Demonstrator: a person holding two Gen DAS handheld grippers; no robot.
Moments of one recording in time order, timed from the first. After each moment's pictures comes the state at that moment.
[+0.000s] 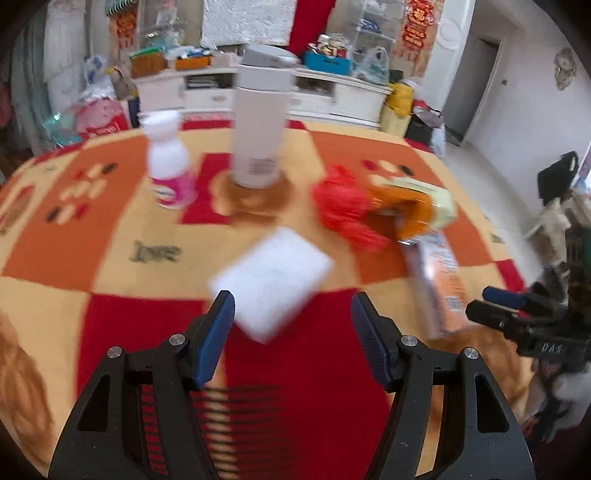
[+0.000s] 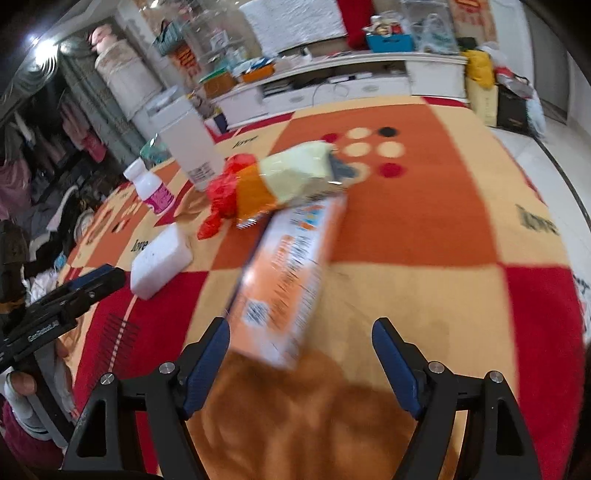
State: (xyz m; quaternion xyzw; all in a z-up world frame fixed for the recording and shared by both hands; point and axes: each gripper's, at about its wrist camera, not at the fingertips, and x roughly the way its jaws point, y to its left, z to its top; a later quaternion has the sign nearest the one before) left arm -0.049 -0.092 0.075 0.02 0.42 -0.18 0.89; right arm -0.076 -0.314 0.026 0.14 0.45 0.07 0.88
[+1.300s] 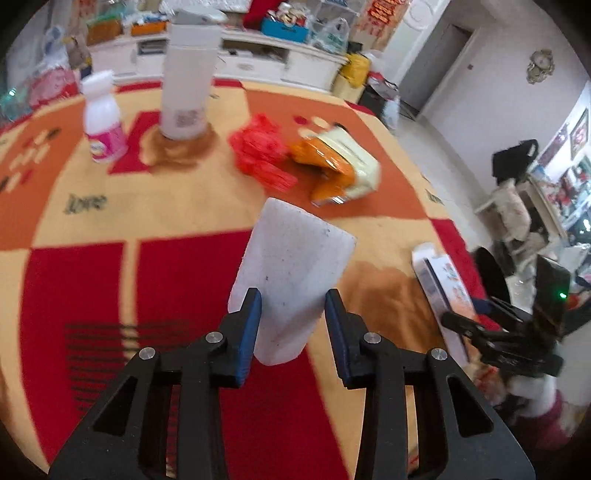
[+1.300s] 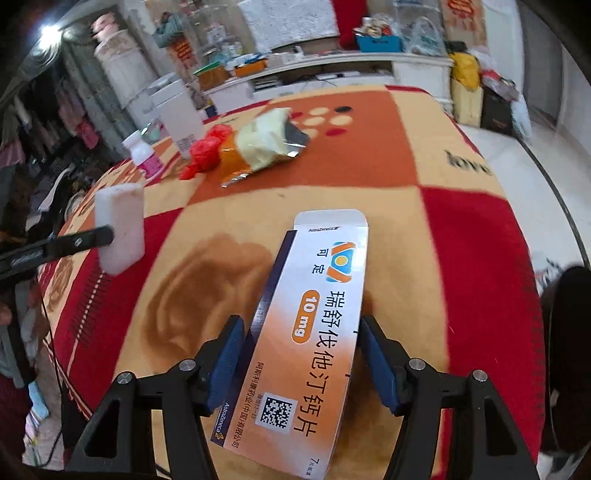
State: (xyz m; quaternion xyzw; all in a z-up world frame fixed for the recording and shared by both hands) left arm -0.091 -0.130 0.071 -0.01 0.50 -0.29 0.82; right arm -0.173 -0.361 0.011 0.12 0.46 0.04 0.88
